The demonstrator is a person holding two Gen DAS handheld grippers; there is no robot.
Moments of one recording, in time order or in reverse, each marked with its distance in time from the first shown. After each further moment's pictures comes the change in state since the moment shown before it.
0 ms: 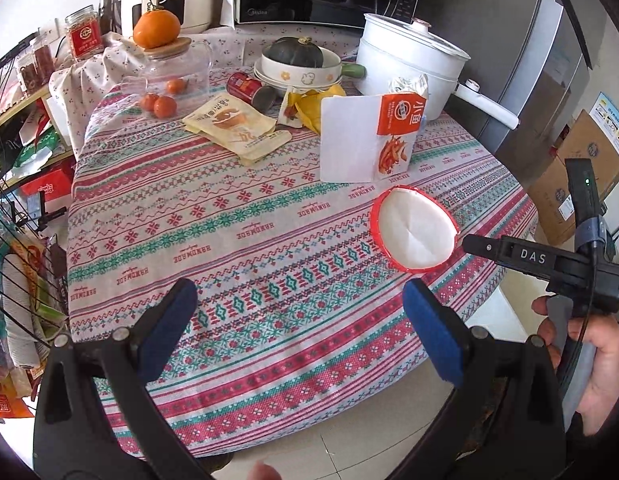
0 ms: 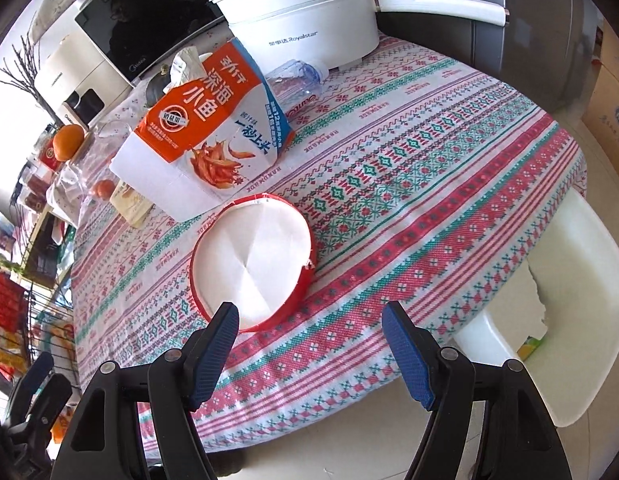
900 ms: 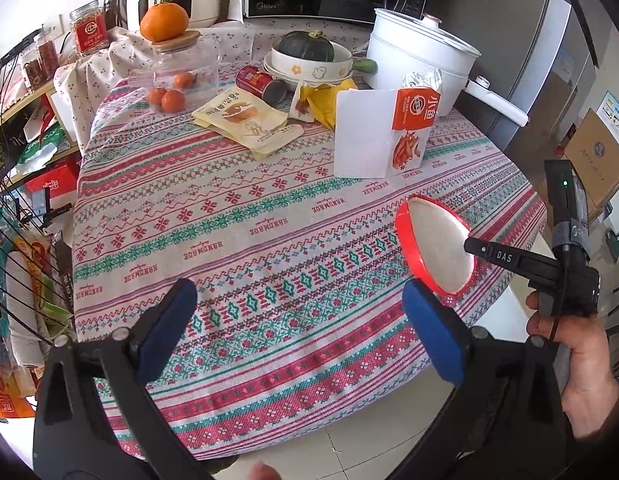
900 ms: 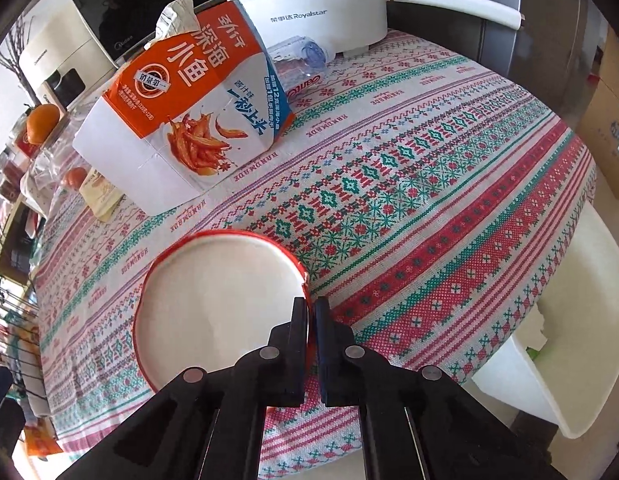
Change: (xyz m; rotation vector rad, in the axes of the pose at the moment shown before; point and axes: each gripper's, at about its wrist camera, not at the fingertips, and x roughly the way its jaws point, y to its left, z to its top) left arm 0.007 0.006 0.000 0.004 0.016 0.022; right arm 0.034 0.015 0.000 -0.050 -0.027 -0.091
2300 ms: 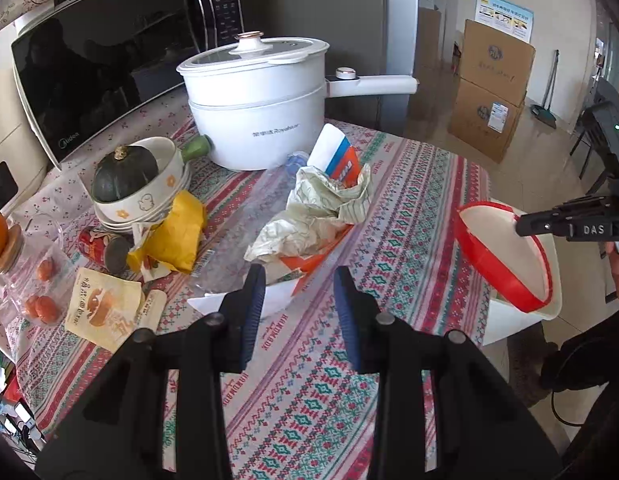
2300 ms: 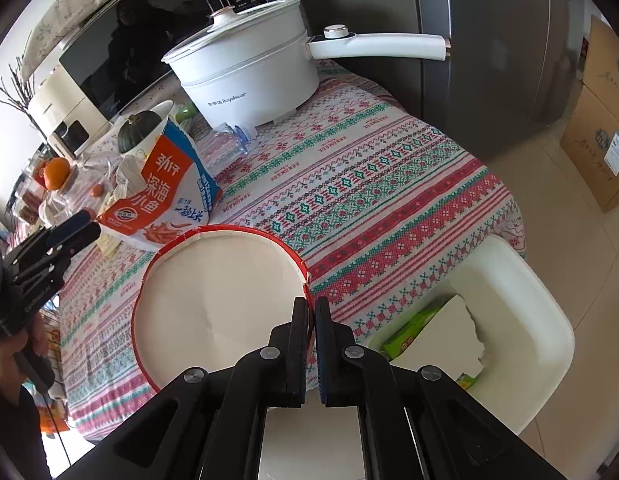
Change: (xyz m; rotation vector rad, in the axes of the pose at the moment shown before) left arm 0.058 -0.116 0.099 0.548 -0.084 -0.296; right arm -0.084 -0.123 0.036 0.033 -0.033 0.060
